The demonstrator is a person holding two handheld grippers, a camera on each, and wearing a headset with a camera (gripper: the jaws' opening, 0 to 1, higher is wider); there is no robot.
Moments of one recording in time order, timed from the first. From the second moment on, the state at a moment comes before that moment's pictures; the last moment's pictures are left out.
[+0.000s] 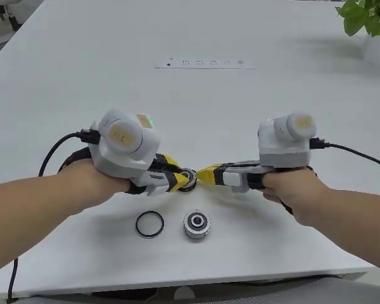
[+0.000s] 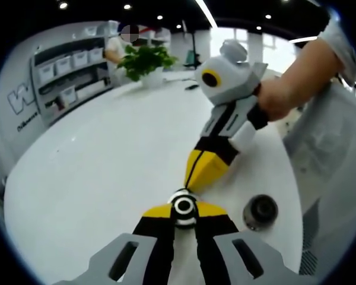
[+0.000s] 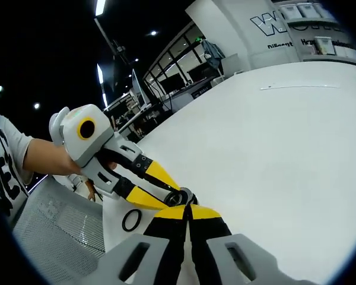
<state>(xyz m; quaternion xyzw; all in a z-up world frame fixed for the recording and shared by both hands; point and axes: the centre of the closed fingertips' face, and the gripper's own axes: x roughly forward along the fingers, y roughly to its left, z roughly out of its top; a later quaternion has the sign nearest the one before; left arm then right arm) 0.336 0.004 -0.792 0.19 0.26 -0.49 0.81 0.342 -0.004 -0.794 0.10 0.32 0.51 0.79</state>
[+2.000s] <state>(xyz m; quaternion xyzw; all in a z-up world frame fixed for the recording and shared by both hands) 0.321 0.026 -0.744 0.19 0.22 -0.48 0.83 0.324 0.015 -0.745 0.09 0.30 0.54 0.79</state>
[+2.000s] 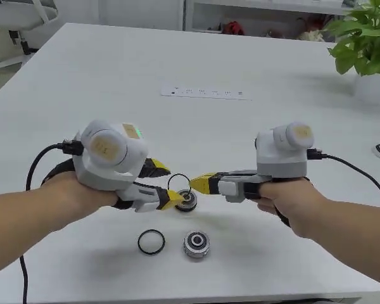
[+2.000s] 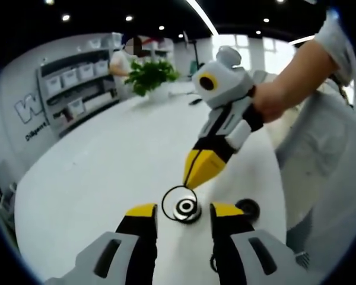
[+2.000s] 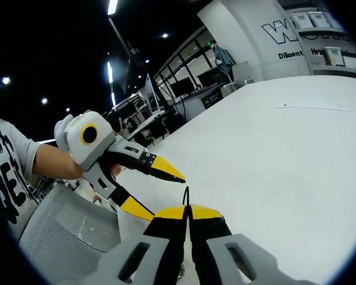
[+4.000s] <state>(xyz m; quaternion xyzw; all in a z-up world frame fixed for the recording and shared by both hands) 0.260 0.093 -0.710 0.14 0.20 -0.47 0.85 0.285 0.044 -0.734 0.08 0.30 0.59 0.75</state>
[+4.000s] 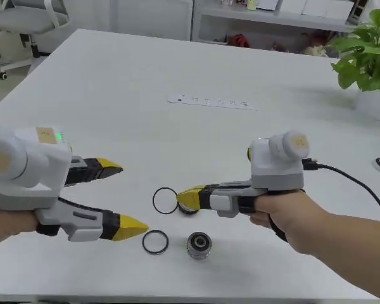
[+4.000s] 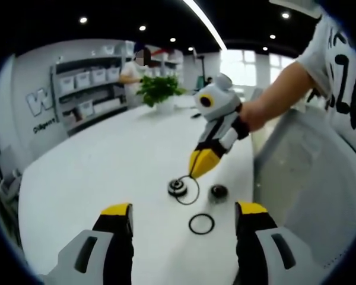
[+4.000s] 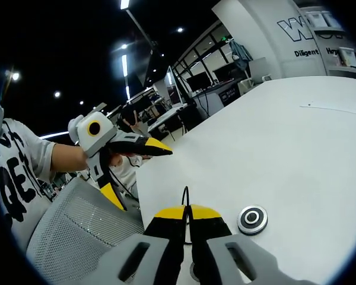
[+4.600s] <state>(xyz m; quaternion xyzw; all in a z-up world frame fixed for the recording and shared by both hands) 0.247 0.104 -0.723 0.14 0.21 -0.46 0.85 0.257 0.056 -0.755 0.06 0.33 0.61 0.72</state>
